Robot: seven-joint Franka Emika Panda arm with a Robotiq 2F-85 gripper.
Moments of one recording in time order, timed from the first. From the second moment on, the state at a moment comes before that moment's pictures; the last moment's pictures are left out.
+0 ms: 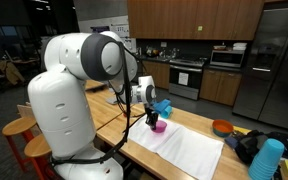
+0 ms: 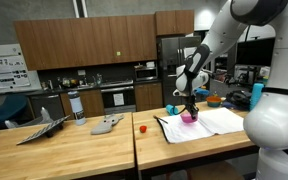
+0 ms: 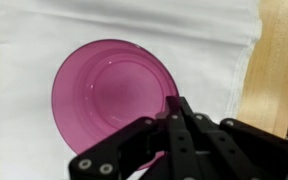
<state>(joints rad) 0.02 -0.03 0.03 -2.48 -0.28 2.40 -1.29</state>
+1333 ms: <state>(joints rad) -0.07 -0.22 -0.09 -2.77 -0.45 2.66 -1.41</state>
